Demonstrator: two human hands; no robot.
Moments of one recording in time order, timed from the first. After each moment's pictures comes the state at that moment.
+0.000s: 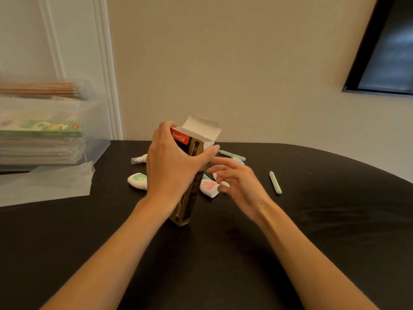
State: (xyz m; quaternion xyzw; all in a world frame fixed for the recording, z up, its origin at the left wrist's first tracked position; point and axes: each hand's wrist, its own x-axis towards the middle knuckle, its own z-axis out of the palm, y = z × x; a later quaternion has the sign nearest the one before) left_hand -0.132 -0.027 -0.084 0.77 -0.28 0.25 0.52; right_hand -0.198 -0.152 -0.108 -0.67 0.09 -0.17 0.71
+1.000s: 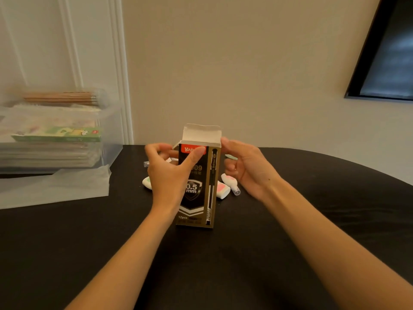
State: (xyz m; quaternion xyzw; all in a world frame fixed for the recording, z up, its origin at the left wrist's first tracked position) left_hand -0.130 -0.005 -0.099 0.59 -0.24 0.12 0.76; right_hand -0.198 -0.131 -0.063 -0.67 0.05 -0.19 0.72
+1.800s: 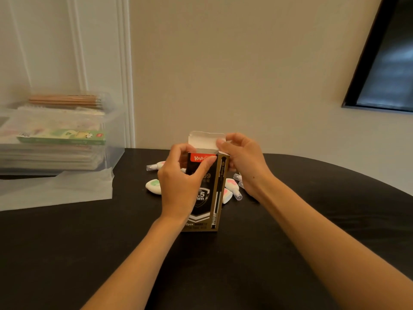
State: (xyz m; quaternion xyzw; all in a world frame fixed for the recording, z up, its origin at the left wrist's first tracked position) left_hand -0.135 -0.005 -0.102 0.60 -0.33 0.23 0.69; right_hand -0.187 -0.107 -0.046 -0.73 0.11 -0.30 0.61
